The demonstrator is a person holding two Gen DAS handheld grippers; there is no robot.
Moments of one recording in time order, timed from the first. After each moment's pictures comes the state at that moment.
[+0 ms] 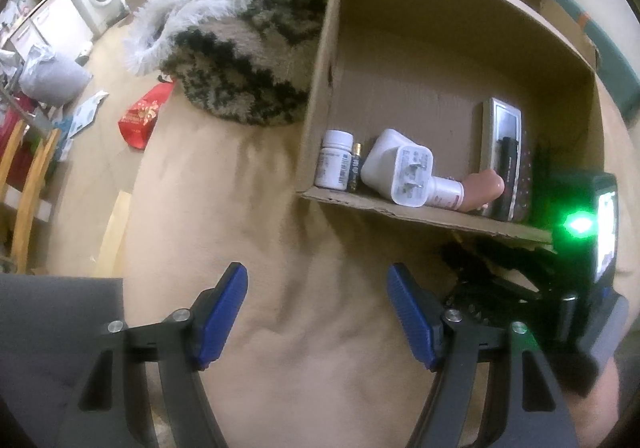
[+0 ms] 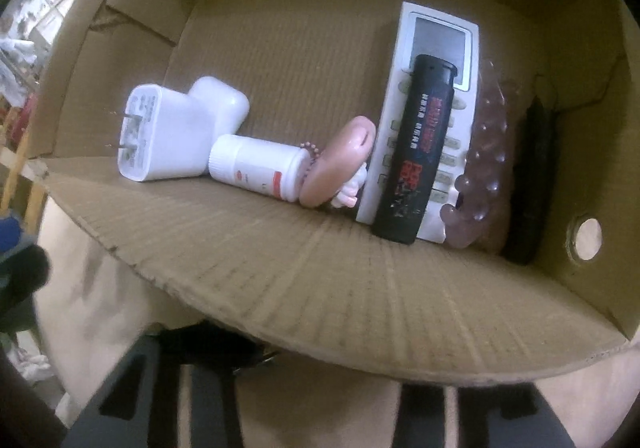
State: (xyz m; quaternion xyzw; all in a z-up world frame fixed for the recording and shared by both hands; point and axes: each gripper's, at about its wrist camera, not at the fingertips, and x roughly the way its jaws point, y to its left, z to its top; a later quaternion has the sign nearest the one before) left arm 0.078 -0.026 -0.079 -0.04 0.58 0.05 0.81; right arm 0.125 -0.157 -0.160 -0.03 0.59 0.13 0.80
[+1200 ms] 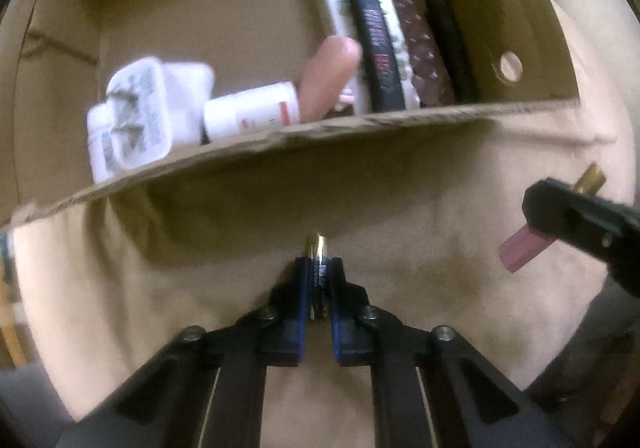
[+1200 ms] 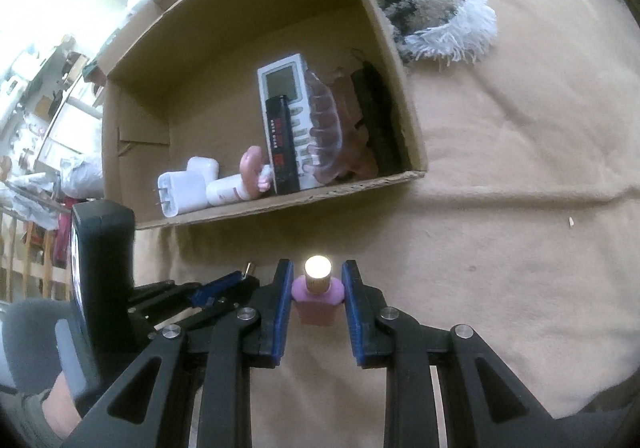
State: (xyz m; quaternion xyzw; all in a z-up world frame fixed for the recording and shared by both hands) left arm 0.100 -0.116 -0.163 0.06 0.63 -0.13 0.76; right arm 0.069 -0.260 -0.106 0.18 0.56 0.09 0.80
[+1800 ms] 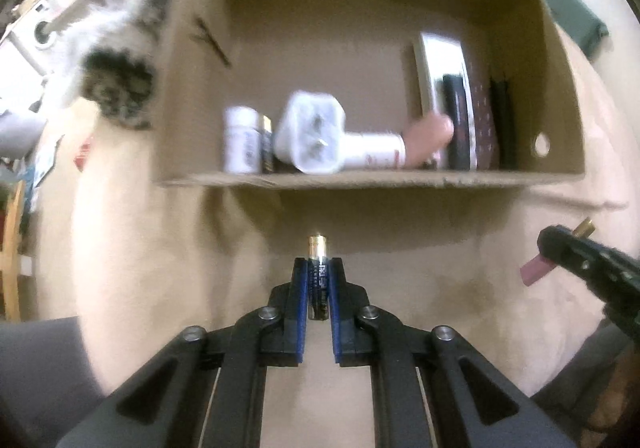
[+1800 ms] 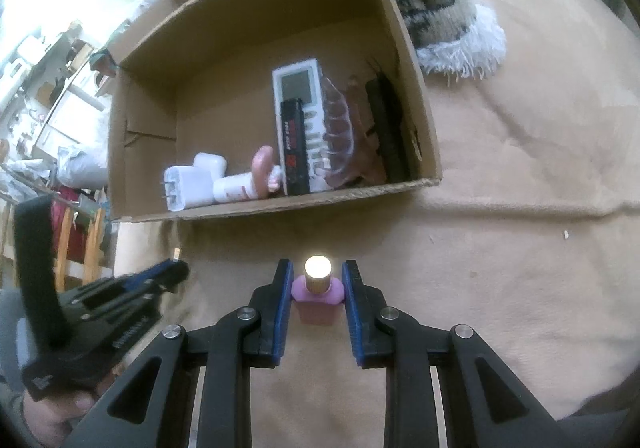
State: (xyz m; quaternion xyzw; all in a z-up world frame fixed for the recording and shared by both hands) left arm 0.107 -0.023 -0.113 0.01 0.58 -0.04 0.81; right arm 0.062 -0.251 -0.095 0.15 0.55 0.09 0.82
